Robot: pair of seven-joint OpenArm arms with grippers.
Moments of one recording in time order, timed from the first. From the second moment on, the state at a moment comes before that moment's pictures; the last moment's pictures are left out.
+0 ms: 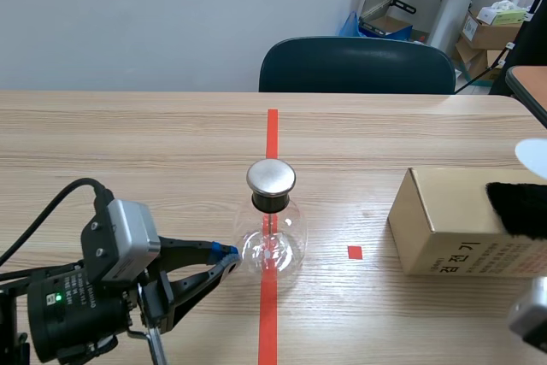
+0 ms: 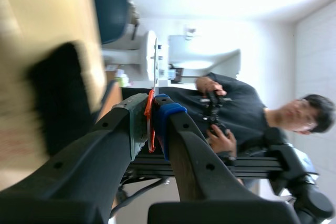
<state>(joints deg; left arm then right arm) 0.3 -41.5 51.5 80.2 -11.0 -13.5 -34.9 -38.0 9.4 23.3 92.1 -67.3 -32.1 32.2</state>
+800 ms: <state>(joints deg) -7.7 -30.6 51.6 58.9 -11.4 -12.6 -37.2 -36.2 16.4 -2.4 107.4 -74.6 -31.4 7.5</state>
